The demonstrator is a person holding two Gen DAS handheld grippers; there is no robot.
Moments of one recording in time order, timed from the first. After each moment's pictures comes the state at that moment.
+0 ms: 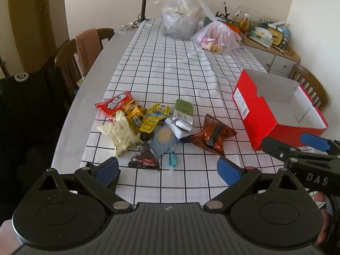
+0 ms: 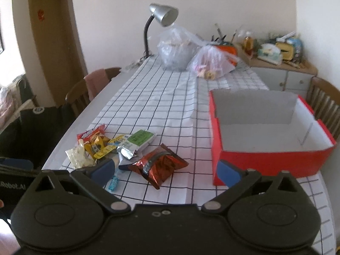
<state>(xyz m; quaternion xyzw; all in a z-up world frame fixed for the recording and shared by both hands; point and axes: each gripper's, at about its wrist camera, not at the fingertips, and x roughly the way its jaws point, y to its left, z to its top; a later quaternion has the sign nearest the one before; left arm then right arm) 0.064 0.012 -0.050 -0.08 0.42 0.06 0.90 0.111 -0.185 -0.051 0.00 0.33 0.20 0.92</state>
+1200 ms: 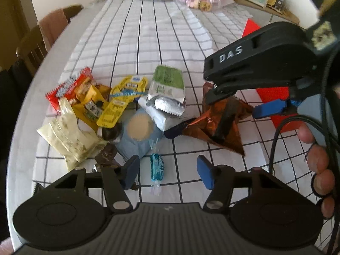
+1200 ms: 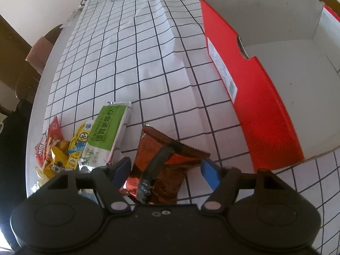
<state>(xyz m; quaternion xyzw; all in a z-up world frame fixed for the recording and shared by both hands) 0.162 -0.007 -0.150 -0.05 0.50 0.02 0.87 0.261 -0.126 -0.131 0.11 0.56 0.09 0.82</state>
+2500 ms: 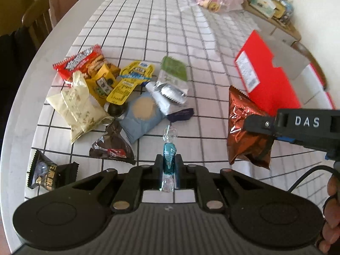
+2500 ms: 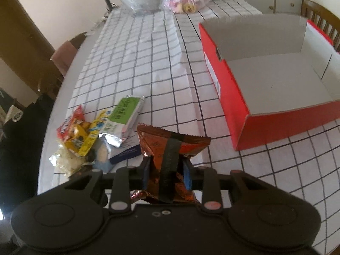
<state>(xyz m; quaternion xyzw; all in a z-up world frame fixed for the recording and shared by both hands) 0.131 0.016 -0.122 -0.13 0.51 0.00 0.85 0.186 -0.158 -0.088 0.09 0.50 0.13 0.85</state>
